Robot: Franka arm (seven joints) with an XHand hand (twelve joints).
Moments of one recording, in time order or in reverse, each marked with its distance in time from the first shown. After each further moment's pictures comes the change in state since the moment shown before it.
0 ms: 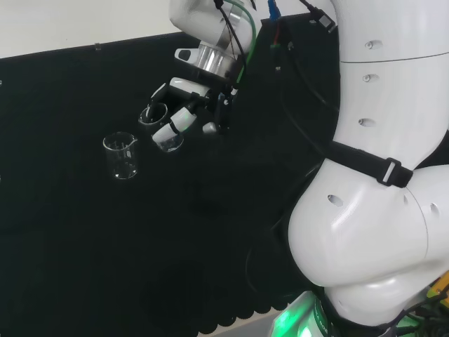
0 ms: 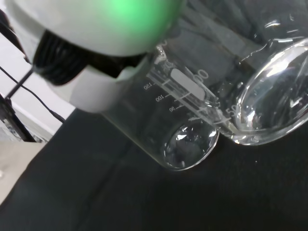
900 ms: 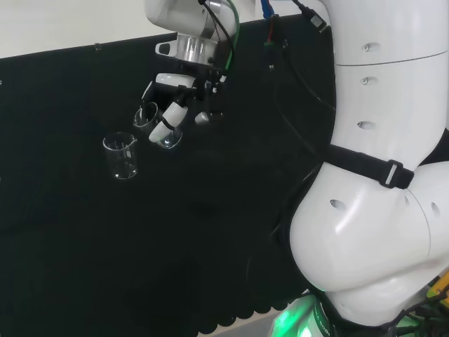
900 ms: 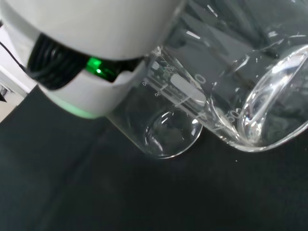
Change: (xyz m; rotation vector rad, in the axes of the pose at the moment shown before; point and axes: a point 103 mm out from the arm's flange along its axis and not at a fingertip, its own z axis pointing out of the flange) arm 0.012 0.016 -0.010 0.131 -0.143 0.017
